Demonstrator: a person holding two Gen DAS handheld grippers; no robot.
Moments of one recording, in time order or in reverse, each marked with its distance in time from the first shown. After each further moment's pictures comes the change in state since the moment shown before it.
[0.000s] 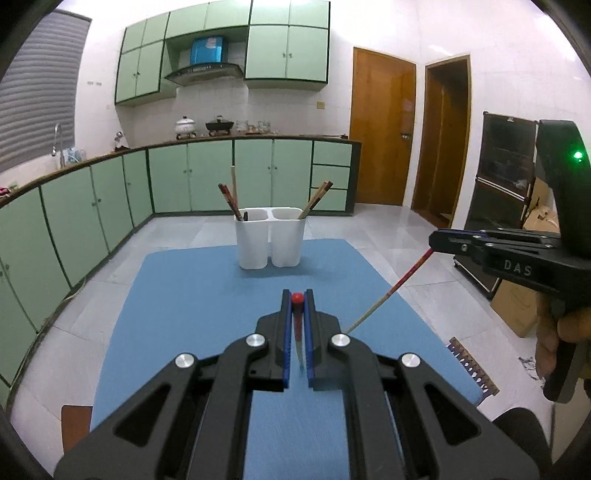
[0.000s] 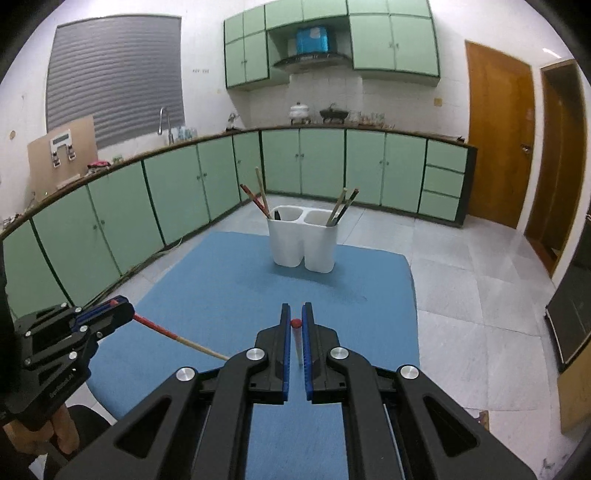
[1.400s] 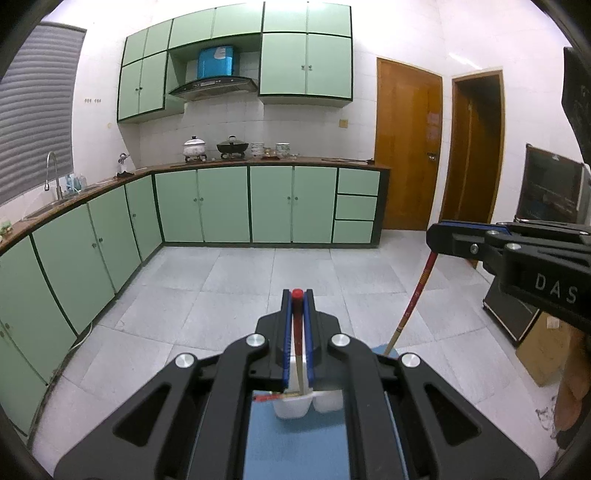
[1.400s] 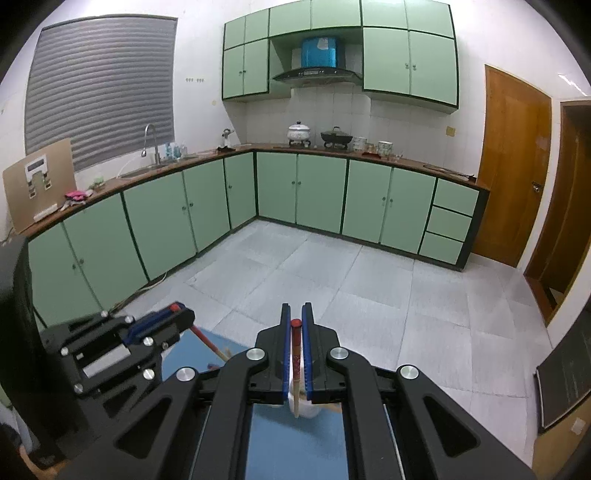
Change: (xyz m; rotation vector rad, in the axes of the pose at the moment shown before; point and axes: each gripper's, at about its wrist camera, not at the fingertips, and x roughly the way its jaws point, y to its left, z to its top) left arm 0.156 0.061 0.256 -0.011 -0.045 0.072; right arm 0.121 -0.004 0.282 -0.013 -0.058 -0.035
